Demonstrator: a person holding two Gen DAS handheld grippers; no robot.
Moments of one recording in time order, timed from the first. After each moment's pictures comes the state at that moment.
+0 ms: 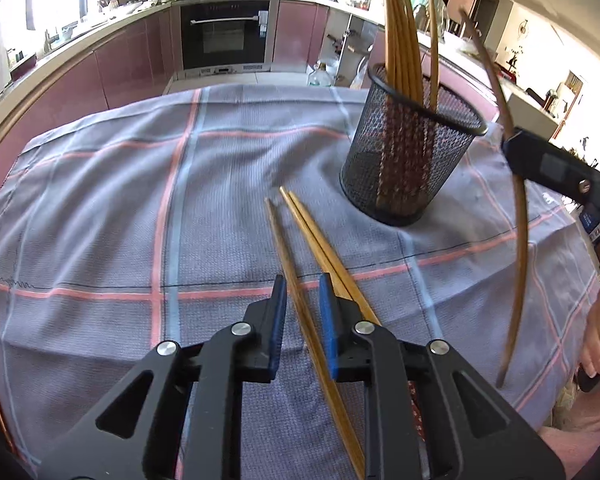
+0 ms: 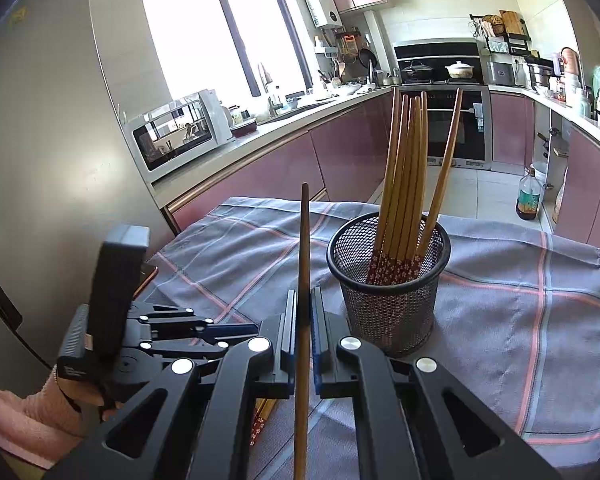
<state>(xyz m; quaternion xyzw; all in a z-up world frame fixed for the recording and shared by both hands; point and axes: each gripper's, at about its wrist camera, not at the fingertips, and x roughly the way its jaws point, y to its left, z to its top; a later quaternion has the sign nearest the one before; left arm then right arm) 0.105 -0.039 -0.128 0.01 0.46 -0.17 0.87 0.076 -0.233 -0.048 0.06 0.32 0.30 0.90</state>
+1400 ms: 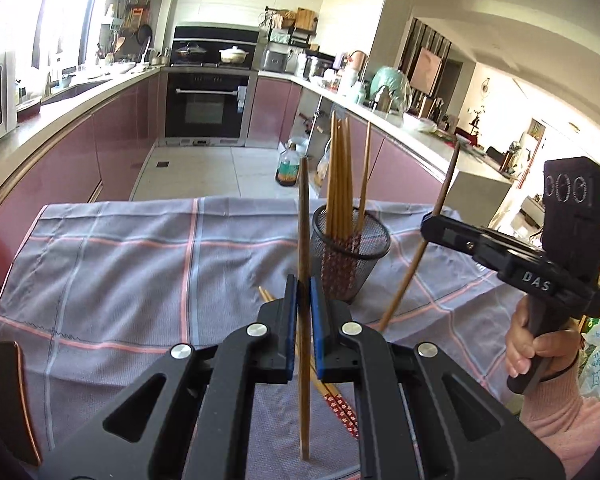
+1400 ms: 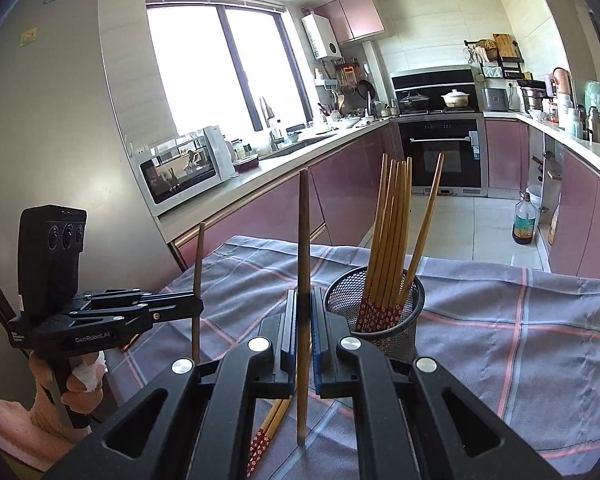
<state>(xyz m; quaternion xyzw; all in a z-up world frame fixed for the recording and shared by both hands) 0.055 -0.002 -0.012 -0.04 0.32 -0.22 0.92 0.065 -0.257 -0.015 0.07 0.26 0.29 0.92</state>
